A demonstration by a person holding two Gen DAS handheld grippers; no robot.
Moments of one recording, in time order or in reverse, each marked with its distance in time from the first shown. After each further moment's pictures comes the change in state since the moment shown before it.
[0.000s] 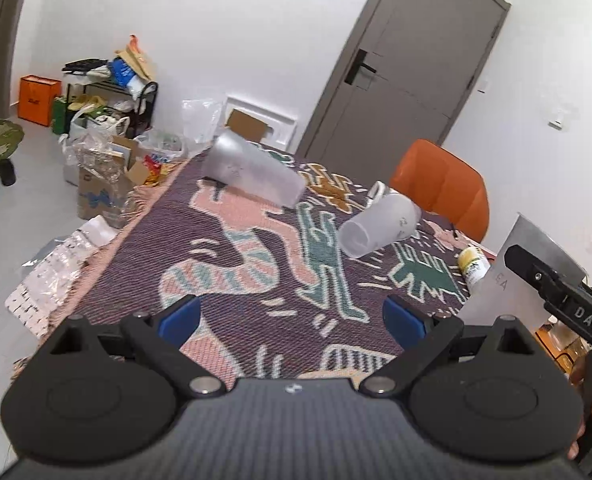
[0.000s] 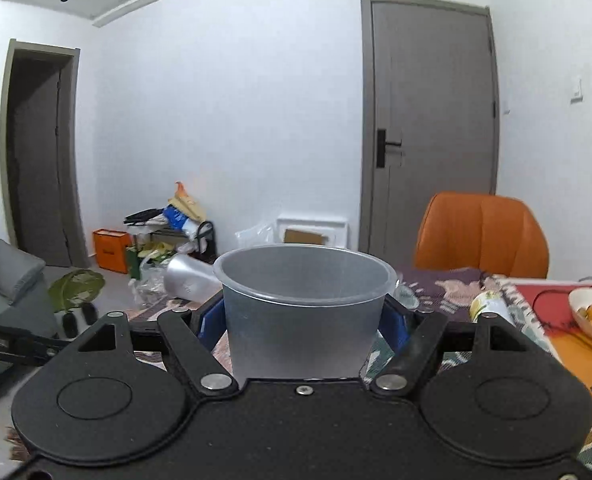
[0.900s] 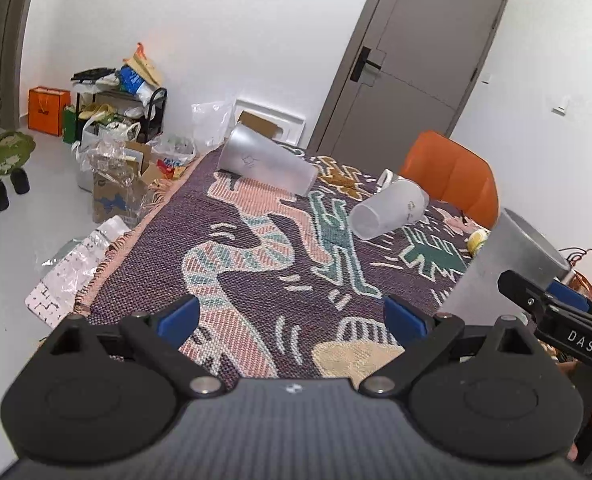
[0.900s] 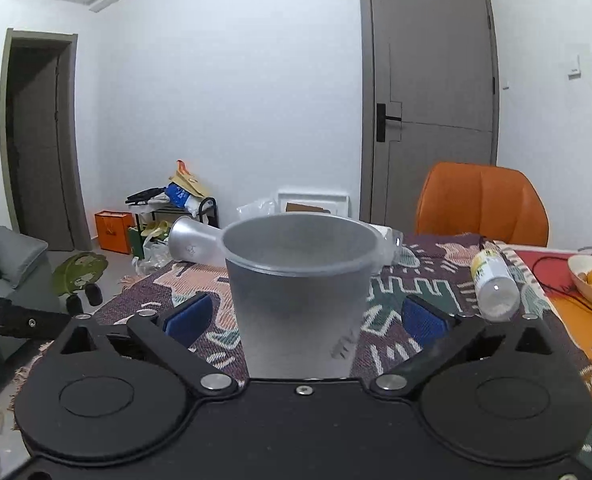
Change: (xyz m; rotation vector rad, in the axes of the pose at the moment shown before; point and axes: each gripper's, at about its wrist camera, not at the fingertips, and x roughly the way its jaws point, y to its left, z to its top) left arm -0.027 -0.003 -0.024 0.051 -0.010 0.033; right arm -0.024 0.001 -0.025 0.030 0.080 0.017
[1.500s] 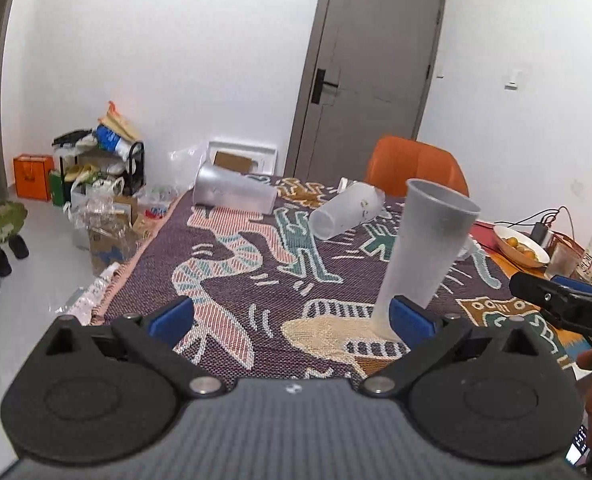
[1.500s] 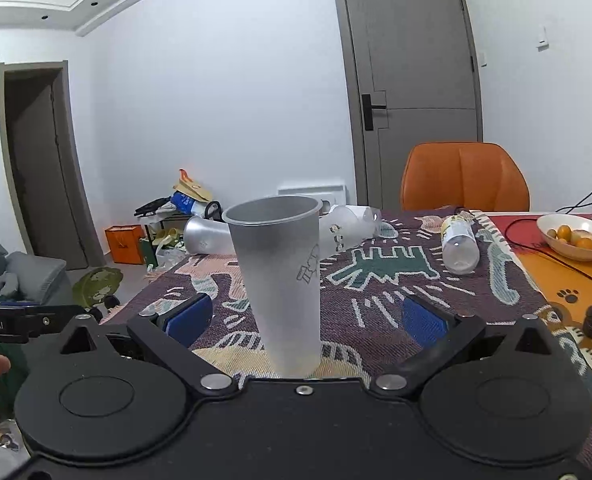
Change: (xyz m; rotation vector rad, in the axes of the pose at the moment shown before) left arm -0.071 -0.042 -0.035 0.182 -0.103 -0.015; right arm -0.087 -0.031 -0.015 0.108 0.013 0.028
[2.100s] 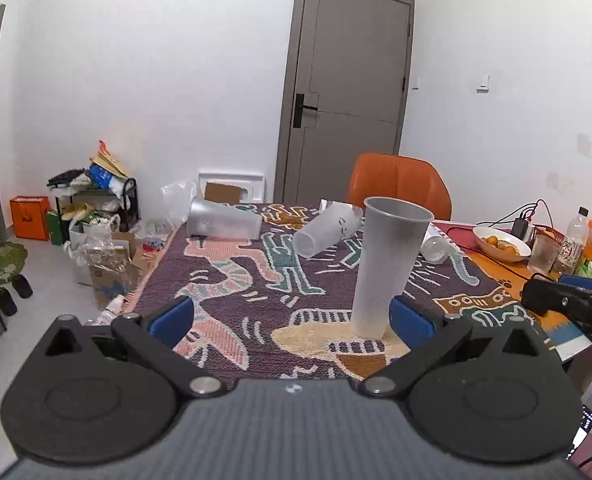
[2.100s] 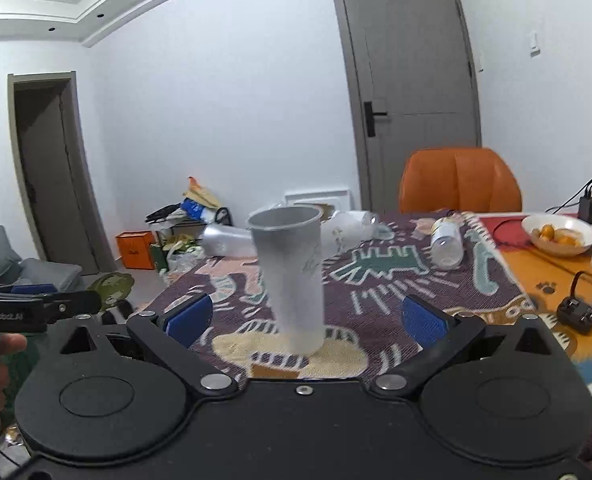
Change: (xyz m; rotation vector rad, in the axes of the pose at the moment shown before) left arm -0.048 -0.018 -0.006 0.090 -0.073 -0.008; right arm -0.057 -0.003 -0.002 0.013 -0.006 0.031
